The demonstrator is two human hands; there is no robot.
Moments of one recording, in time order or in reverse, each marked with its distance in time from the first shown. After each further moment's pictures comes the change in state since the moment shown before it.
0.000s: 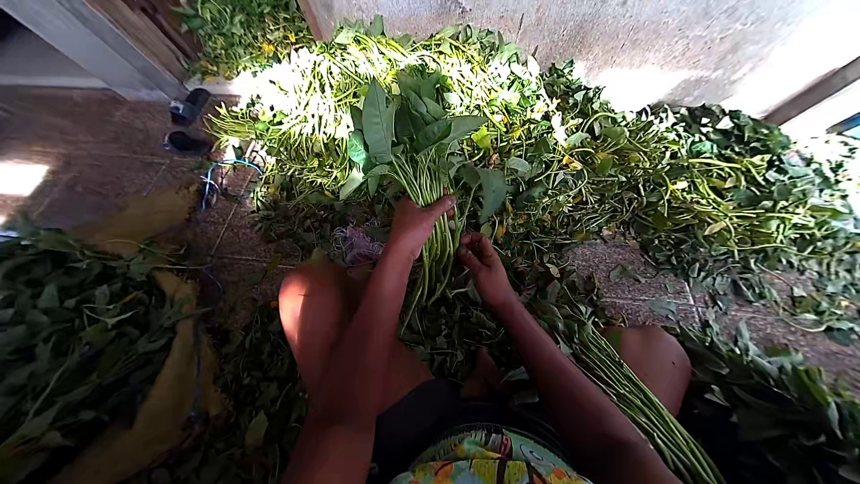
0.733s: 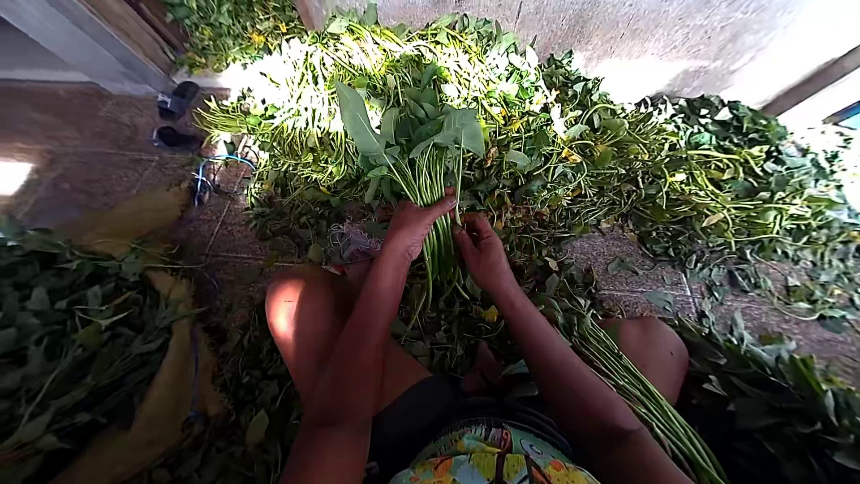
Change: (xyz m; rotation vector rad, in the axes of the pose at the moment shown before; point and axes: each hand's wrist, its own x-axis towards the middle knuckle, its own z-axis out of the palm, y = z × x) left_hand -0.005 -0.003 -0.002 -0.082 -0.057 -0.124; right_hand 0.005 -0.048 0.013 -0.216 0.040 0.000
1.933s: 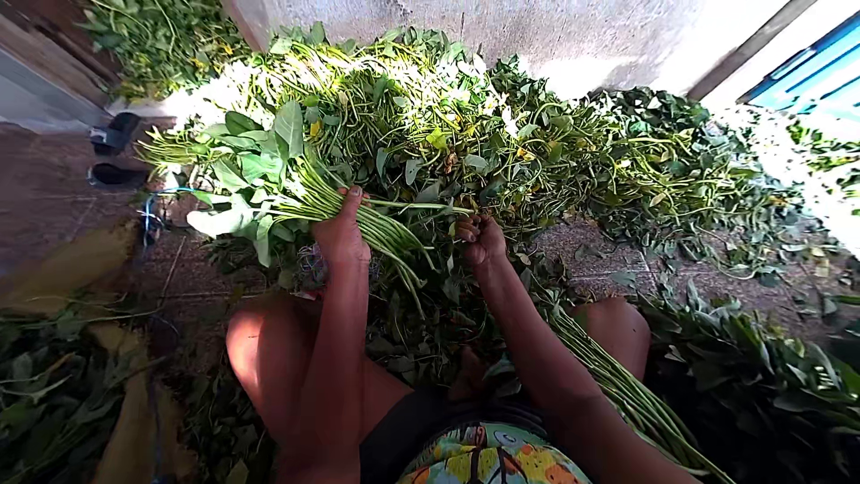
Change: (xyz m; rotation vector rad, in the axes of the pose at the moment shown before) left_hand 0.015 0.007 -0.010 -0.318 0.499 0.351; right_hand 0.049 0.032 -0.050 1.583 0.431 0.461
